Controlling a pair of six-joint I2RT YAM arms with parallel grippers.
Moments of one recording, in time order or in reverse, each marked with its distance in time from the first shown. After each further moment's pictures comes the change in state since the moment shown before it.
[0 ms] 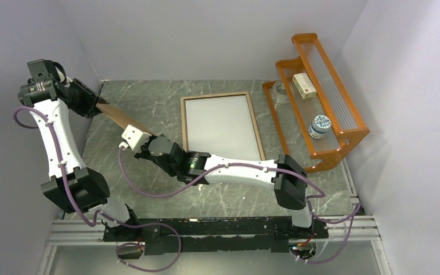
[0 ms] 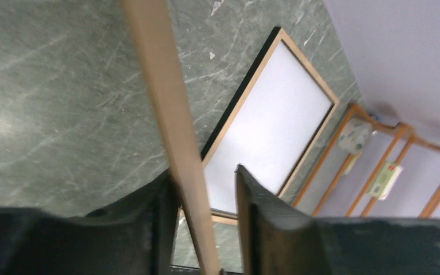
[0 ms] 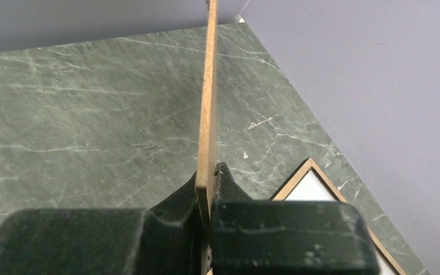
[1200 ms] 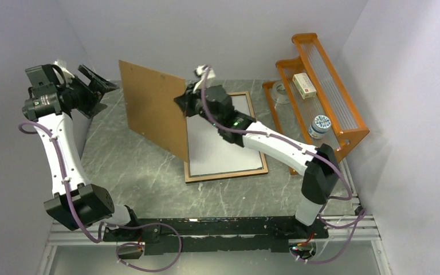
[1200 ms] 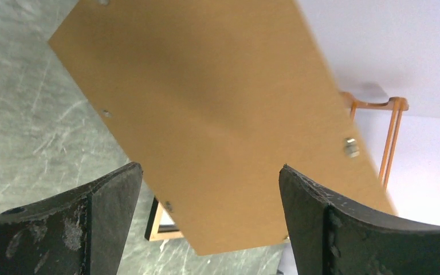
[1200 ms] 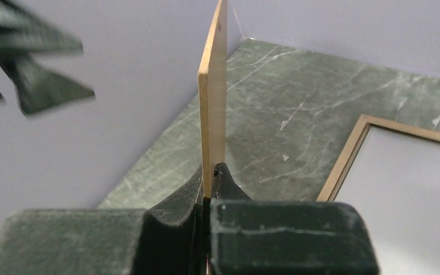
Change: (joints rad) left arm -0.006 -0.152 -0.137 0.270 0.206 -0.019; right arm -0.384 -0.219 -0.145 0.032 -0.343 0.742
